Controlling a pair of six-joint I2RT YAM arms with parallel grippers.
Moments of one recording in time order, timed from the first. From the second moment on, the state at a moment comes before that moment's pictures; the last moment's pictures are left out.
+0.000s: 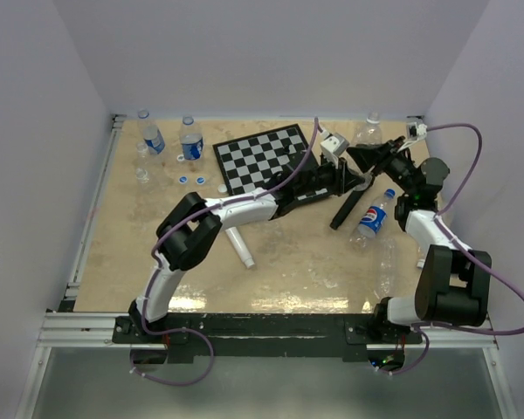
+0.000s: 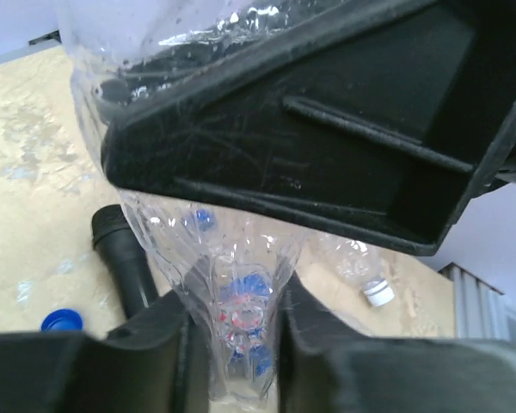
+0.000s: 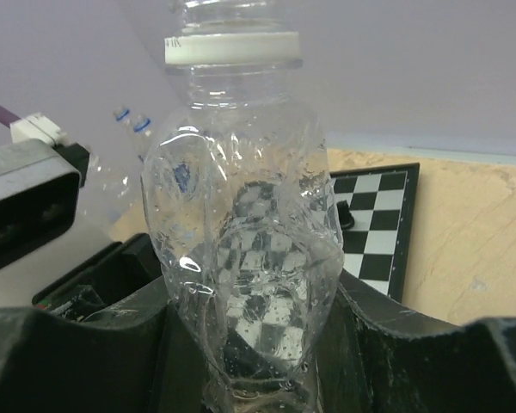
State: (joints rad) left arm -0.89 2.17 1.64 0.54 0.26 -0.40; right arm -0.17 1.39 0.74 0.88 -0.80 0.65
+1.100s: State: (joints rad) left arm -0.80 1.95 1.36 0.32 0.36 0.15; right arm -0.13 1.50 0.97 0.47 -1.19 0.26
